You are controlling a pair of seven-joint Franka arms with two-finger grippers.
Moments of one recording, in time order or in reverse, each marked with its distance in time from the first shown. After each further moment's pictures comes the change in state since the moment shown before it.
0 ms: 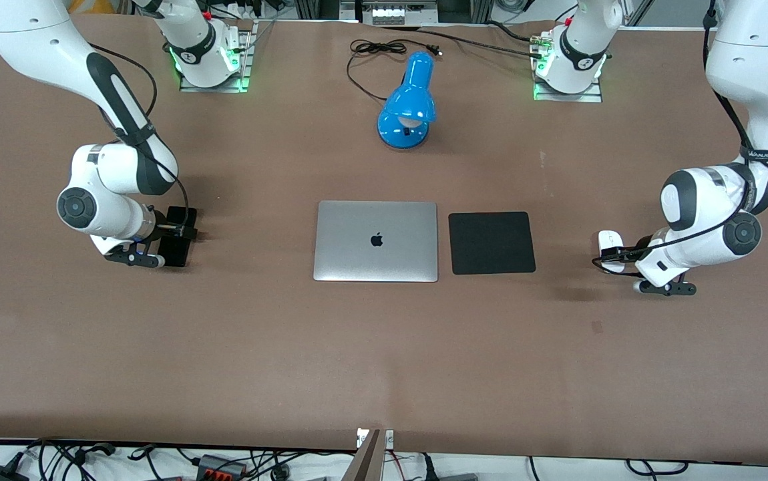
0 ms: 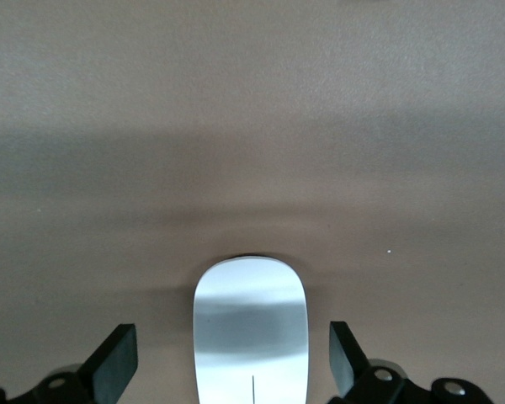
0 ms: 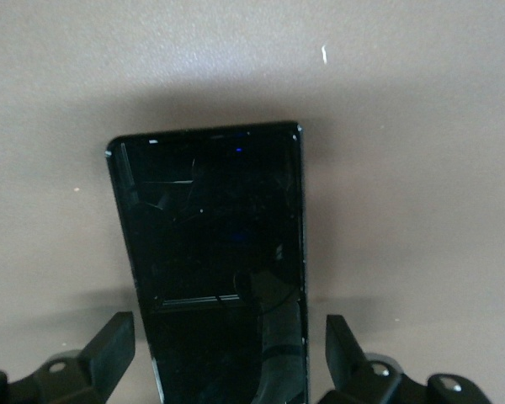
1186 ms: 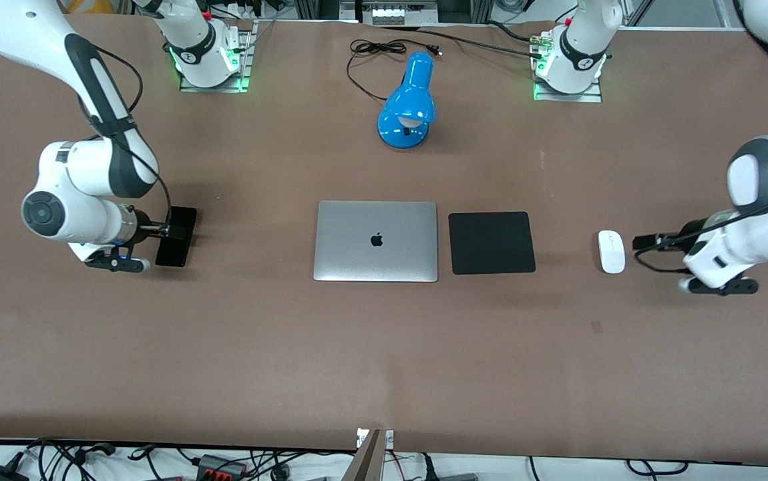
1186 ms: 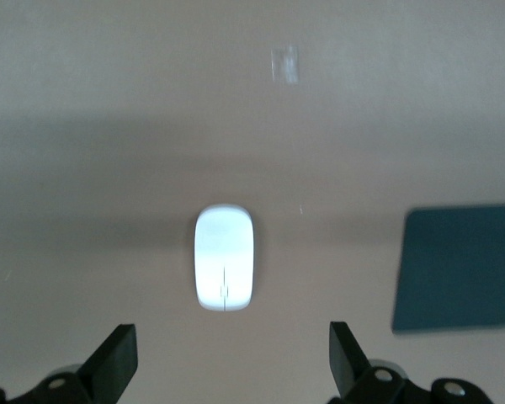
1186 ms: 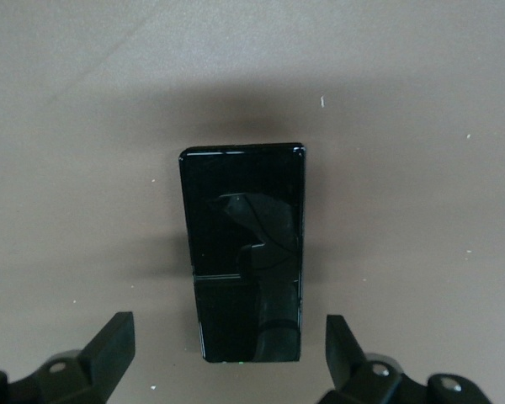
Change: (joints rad) left arm -0.041 -0.134 0.002 0.216 -0.001 -0.375 -0.104; right arm 0.004 -0.064 0.019 0.120 0.013 -0.222 -0.040
